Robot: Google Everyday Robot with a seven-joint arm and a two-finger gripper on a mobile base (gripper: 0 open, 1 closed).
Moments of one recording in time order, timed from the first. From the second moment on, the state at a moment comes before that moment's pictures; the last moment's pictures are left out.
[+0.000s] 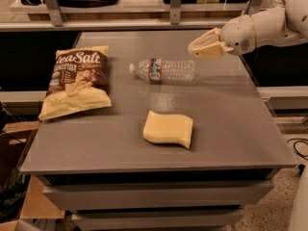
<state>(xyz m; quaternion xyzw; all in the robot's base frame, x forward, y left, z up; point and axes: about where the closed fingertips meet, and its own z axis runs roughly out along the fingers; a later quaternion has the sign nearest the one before) 0.653 -0.129 0.920 -0.58 0.61 0.31 0.44</state>
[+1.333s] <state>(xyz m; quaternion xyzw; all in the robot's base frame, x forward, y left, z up) 0.656 -0.117 0.916 -0.58 0.61 0.32 0.44</state>
